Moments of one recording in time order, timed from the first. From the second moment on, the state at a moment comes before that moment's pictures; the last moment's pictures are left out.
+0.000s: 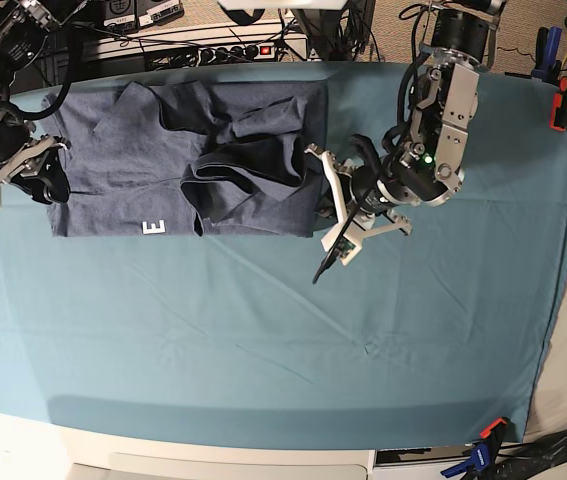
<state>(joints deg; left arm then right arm) -0.3 -5.5 14.2 101.6 -19.6 -22.4 60.4 -10.7 17.1 51.3 107.6 54.1 39.8 -73.3</state>
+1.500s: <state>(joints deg) 0.6 4.3 30.7 97.0 -18.3 -20.2 60.0 -10.7 17.1 51.3 107.6 54.1 39.8 -72.1</state>
